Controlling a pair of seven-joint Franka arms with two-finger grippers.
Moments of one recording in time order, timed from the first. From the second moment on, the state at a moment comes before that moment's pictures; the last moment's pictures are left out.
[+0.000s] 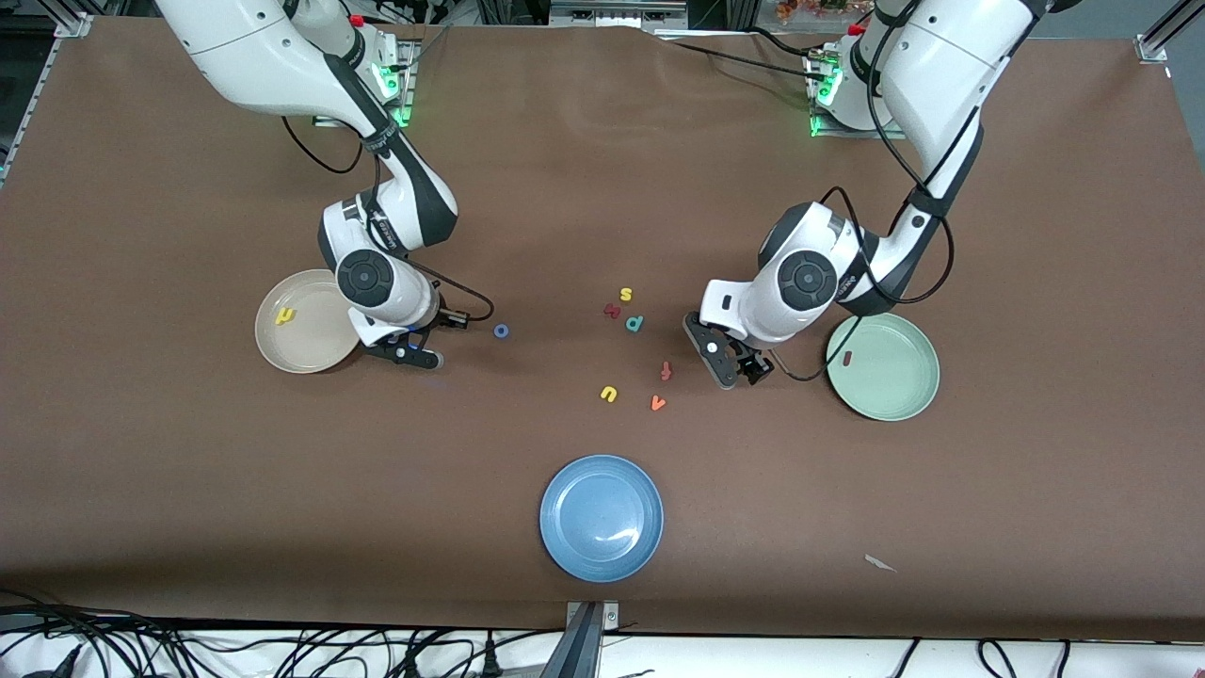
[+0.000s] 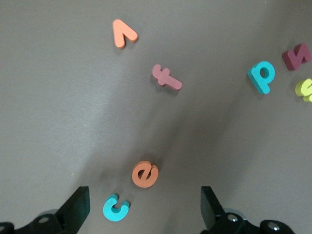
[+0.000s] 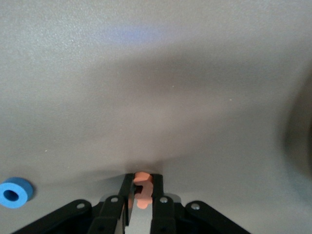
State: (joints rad) left arm -0.18 0.61 -0.31 -1.84 0.09 2.39 0.55; right arm 0.26 0.54 0.16 -1.99 -0.03 2.35 0.65
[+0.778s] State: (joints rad) left arm -0.21 0.66 -0.31 -1.87 0.24 2.48 0.57; right arm 0.22 0.42 -0.16 -2.00 -0.03 2.02 0.14
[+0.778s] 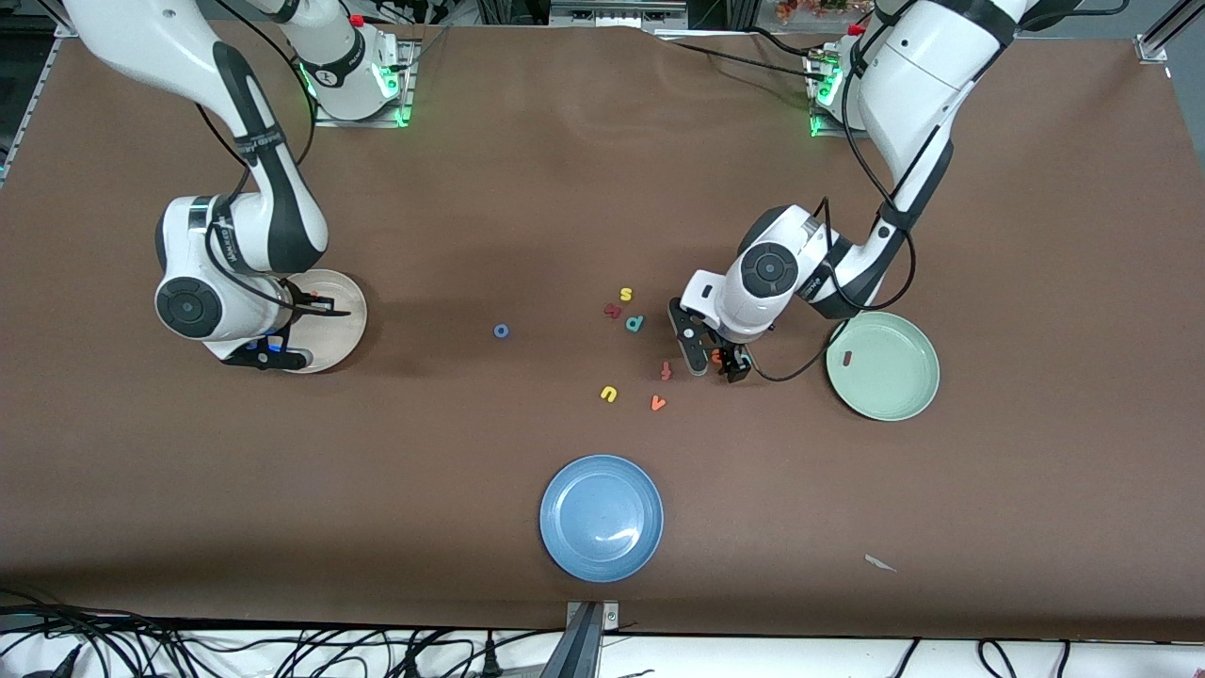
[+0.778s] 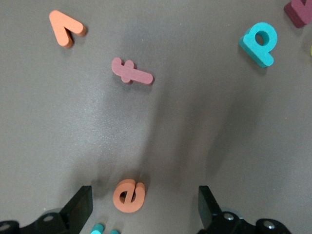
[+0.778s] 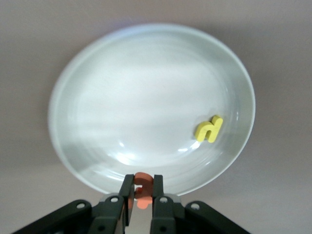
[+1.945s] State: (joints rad) left arm -0.14 0.57 -0.33 -1.86 0.28 2.38 0.58; right arm 0.33 0.40 0.05 -1.90 0.06 2.18 0.49
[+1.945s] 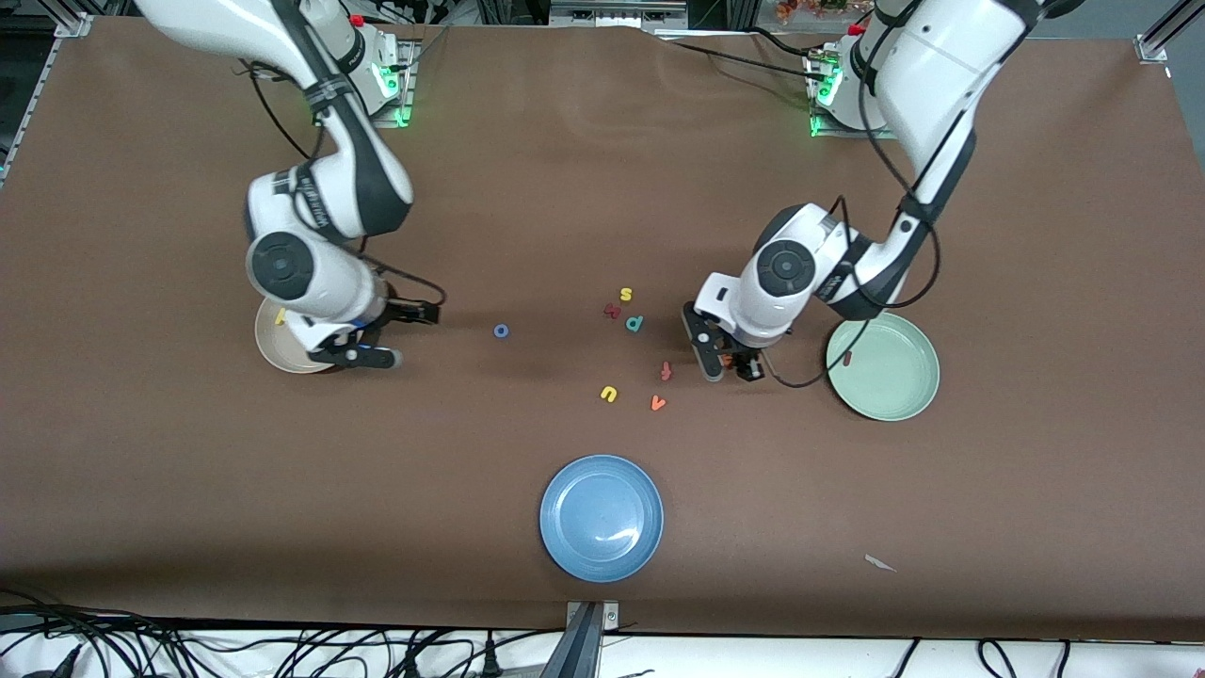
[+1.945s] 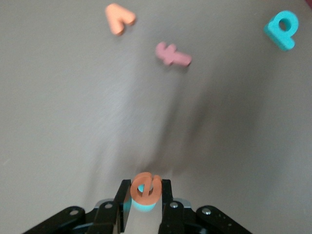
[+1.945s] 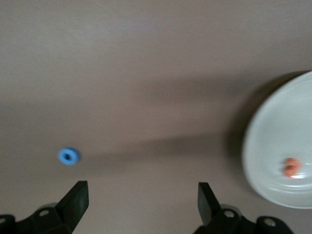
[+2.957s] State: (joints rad) left arm 0.17 0.52 -0.27 -1.98 0.28 2.28 0.91; right arm 0.50 0.61 0.05 -1.90 0.06 2.49 0.79
